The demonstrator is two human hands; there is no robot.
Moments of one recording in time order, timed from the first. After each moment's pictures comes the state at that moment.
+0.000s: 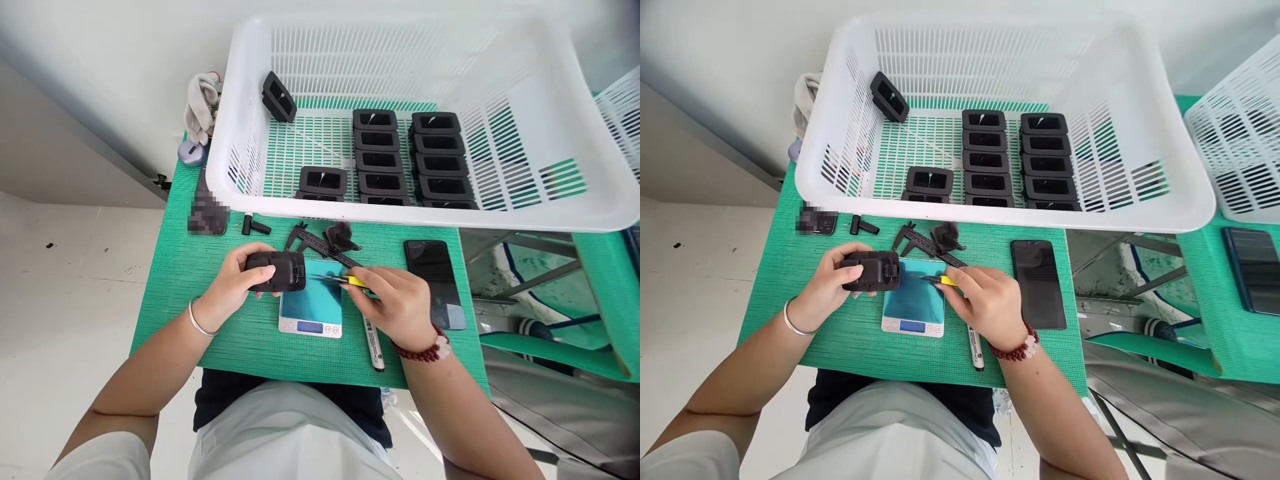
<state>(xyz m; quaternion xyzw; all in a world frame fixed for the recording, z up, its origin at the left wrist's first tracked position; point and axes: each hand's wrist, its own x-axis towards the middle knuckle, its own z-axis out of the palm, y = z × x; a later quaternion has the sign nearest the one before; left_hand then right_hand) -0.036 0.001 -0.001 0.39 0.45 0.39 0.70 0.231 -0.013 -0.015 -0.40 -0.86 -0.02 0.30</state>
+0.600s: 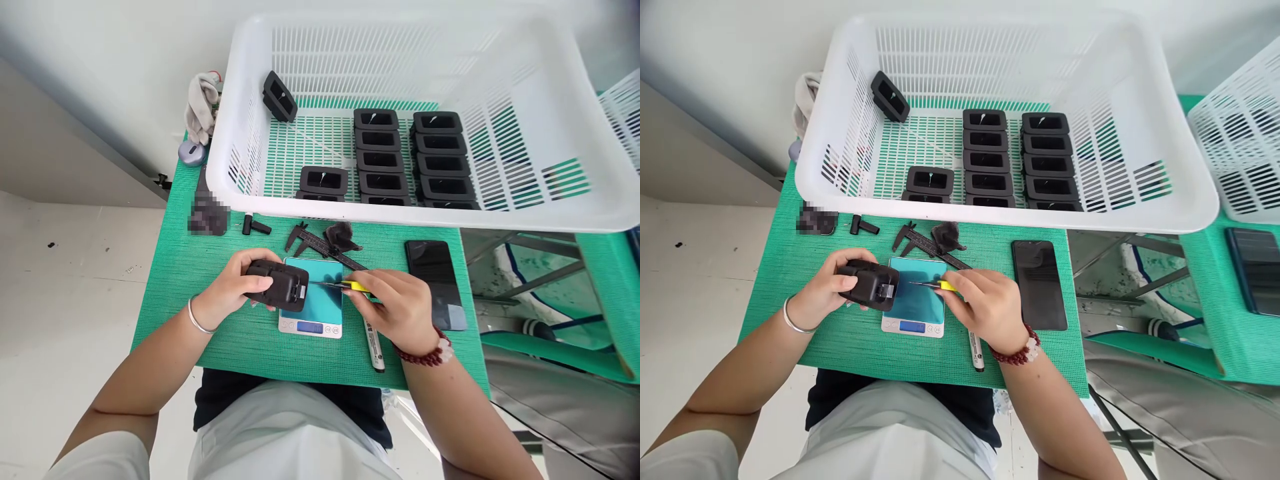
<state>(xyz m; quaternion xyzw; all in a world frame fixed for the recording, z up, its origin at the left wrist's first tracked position) -0.041 0.003 -0.005 0.39 0.38 0.34 0.76 0.233 -0.015 -0.013 -0.38 -0.86 0.02 0.33</state>
